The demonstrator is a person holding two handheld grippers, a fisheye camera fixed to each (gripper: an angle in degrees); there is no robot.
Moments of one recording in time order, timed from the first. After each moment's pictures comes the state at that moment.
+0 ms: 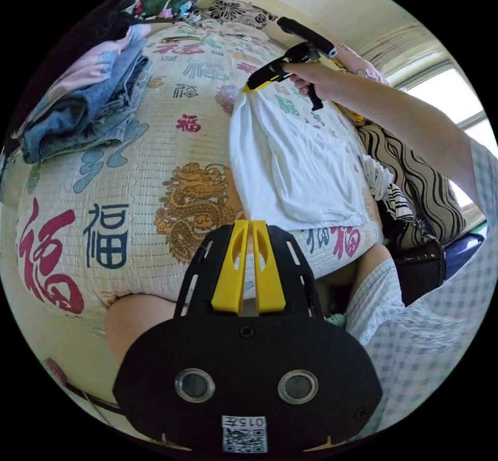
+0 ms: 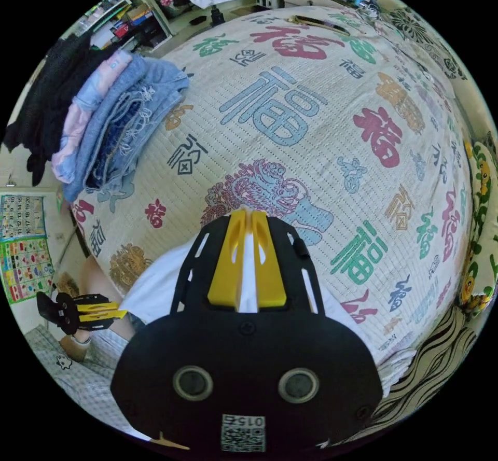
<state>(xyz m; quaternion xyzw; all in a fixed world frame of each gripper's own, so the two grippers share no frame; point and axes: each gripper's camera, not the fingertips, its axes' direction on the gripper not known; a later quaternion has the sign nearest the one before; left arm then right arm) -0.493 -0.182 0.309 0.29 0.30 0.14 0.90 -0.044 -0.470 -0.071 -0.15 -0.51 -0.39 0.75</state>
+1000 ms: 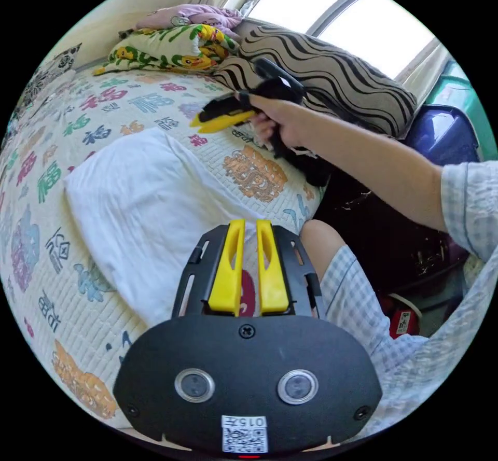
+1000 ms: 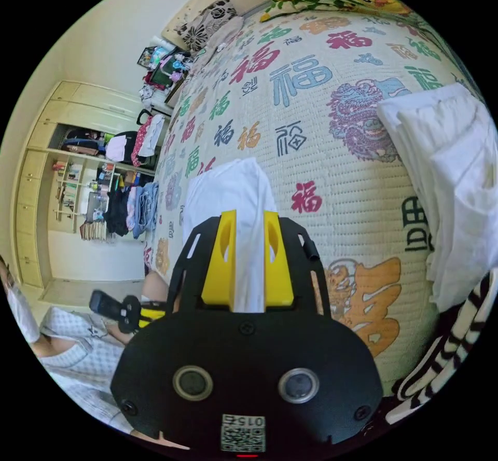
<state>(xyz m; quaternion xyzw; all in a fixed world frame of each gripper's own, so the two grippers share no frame) 0.081 -0.202 0.296 0.30 0.26 0.44 0.80 0.456 -0.381 0.217 -0.23 -0.65 0.01 0.72</state>
